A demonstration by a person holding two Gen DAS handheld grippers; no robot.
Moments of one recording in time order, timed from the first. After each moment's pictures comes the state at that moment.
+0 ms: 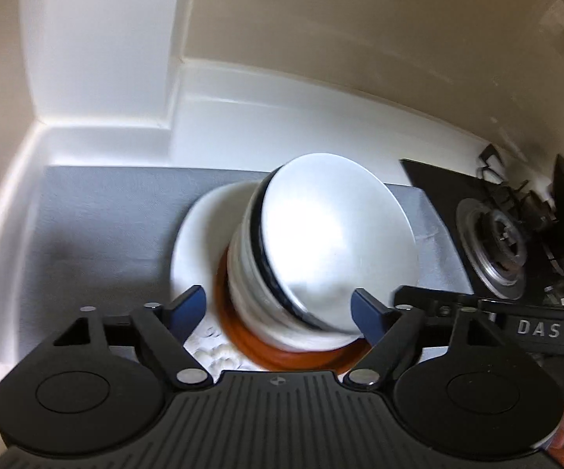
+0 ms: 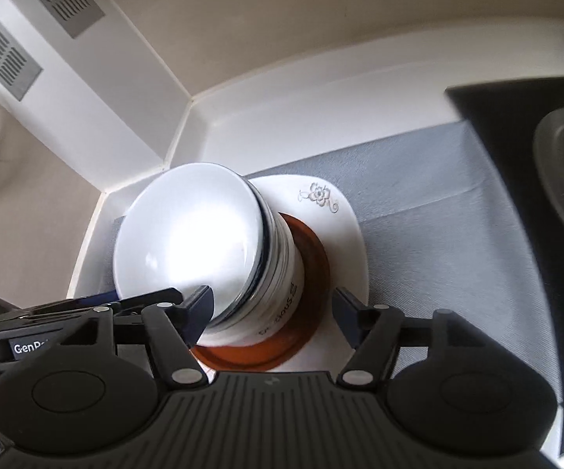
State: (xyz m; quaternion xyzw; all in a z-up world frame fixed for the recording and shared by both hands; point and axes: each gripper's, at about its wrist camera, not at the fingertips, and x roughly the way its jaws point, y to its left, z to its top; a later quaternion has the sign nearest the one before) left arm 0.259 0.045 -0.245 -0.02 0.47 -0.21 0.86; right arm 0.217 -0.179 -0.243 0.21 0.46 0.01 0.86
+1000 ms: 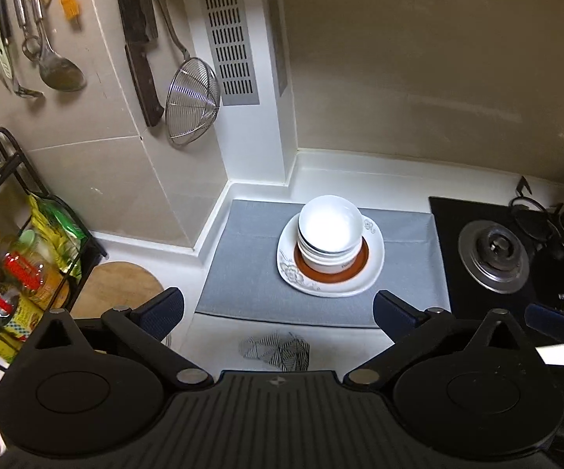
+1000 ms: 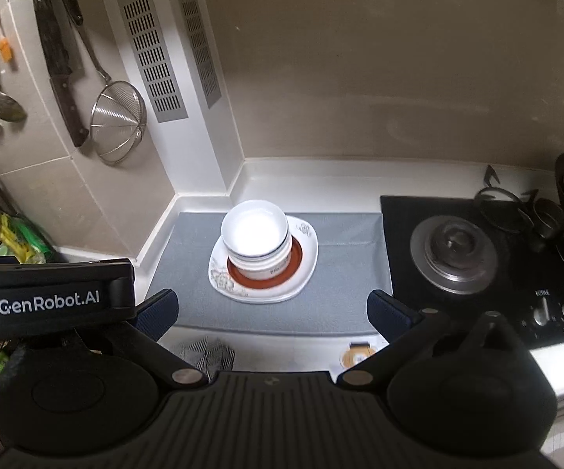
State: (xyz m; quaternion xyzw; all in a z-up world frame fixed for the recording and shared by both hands) left arm -0.038 -0.031 0.017 0.07 0.40 0.03 0.91; right arm -0.035 -0.167 -0.001 0.08 0.40 0.02 0.91
